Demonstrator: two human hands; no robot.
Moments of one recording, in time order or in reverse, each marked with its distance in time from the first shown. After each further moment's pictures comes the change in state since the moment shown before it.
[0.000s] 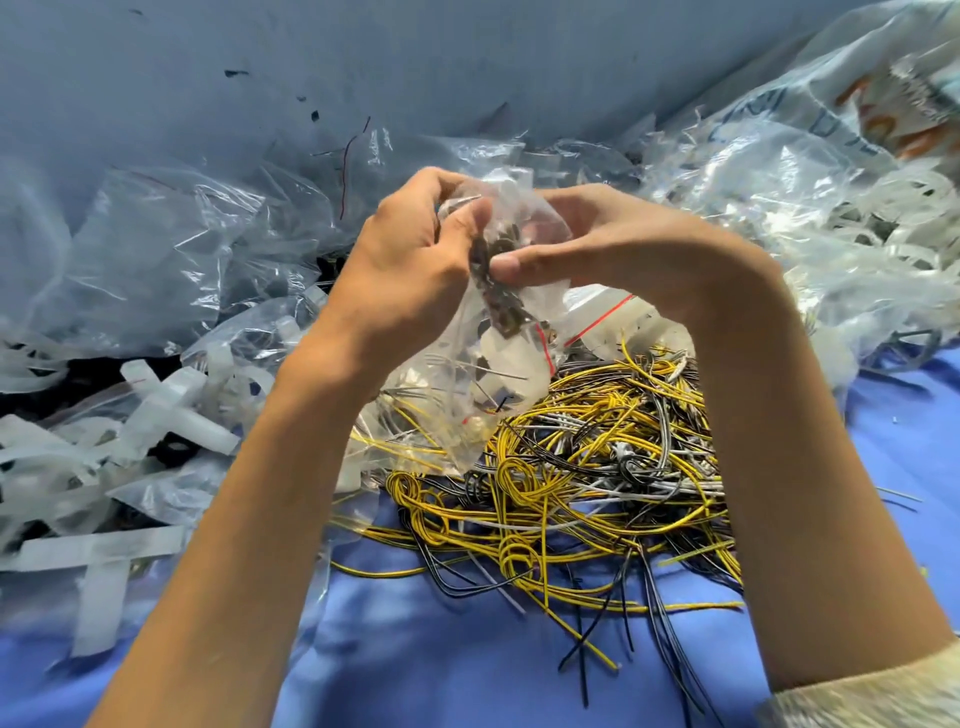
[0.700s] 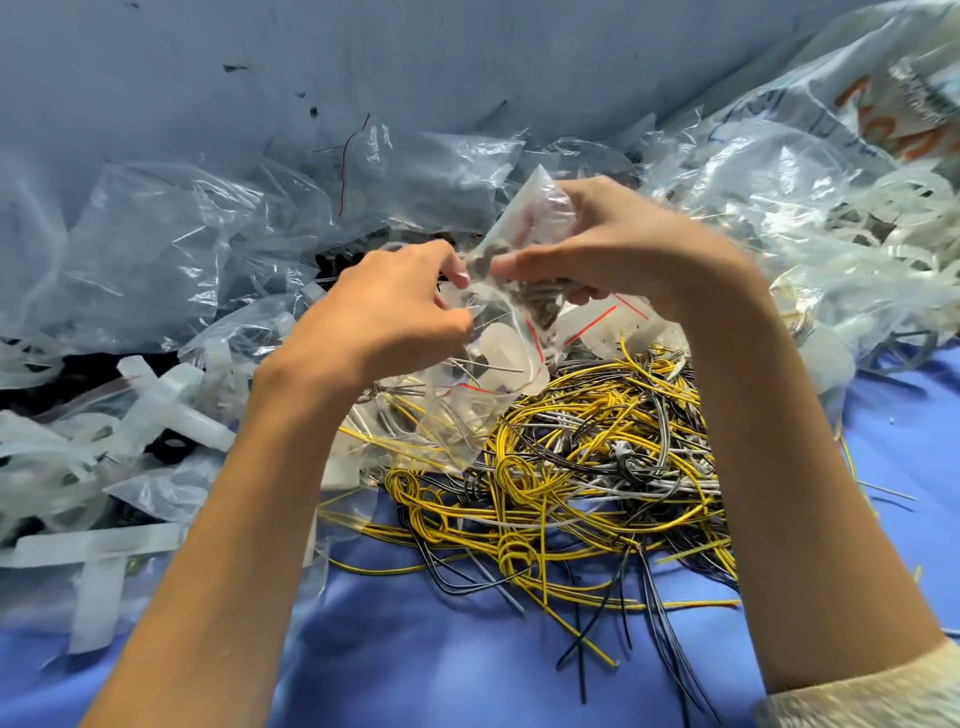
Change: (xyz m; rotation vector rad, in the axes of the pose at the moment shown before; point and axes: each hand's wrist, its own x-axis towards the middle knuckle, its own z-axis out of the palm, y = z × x) left_hand -0.002 -0.012 -0.010 0.572 -0.299 -0.137; right_hand 0.005 0.003 0.003 -0.236 0.239 0.048
